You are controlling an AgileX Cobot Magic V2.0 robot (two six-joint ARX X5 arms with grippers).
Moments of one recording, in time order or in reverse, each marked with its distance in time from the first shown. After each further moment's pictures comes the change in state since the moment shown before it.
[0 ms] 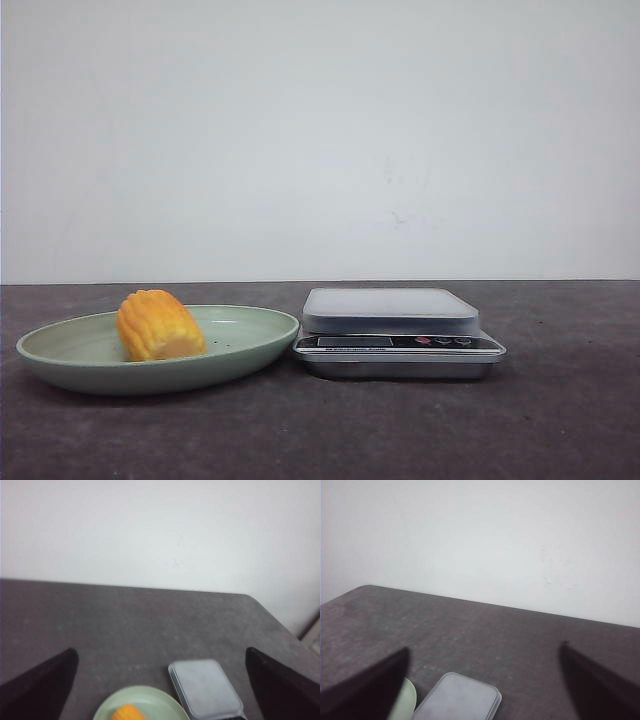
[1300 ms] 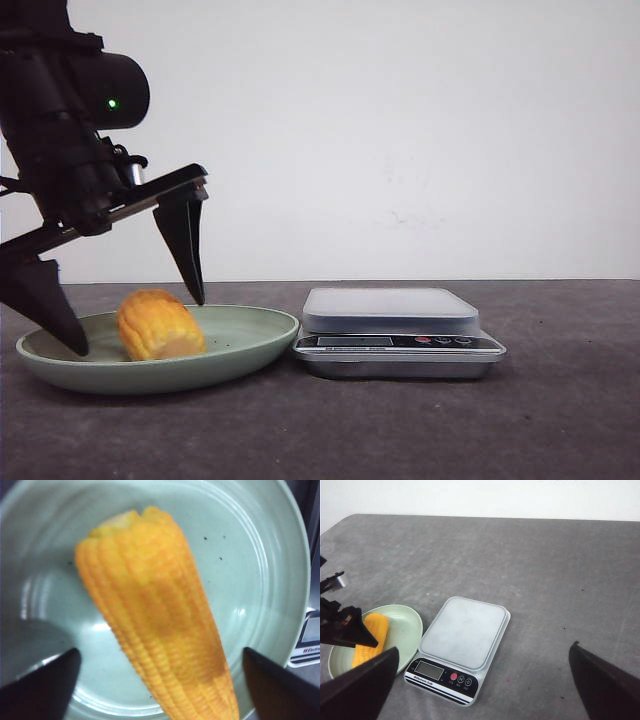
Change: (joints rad) left arm -0.388 1.080 0.000 0.018 -0.130 -0.238; right arm 0.015 0.129 0.000 -0.206 0.003 0.038
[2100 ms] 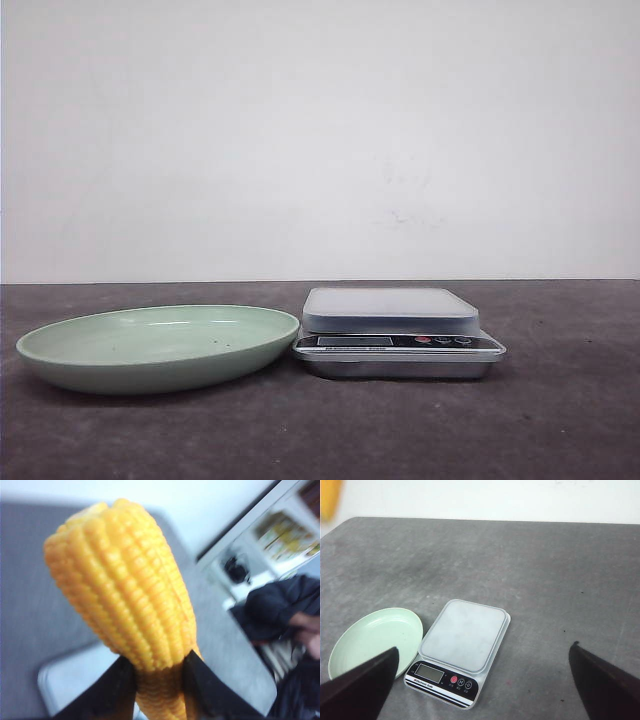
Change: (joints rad) left arm -0.064 -0.146 0.682 0.053 0.175 0.084; right arm 0.000 0.000 0.000 0.009 0.000 0.006
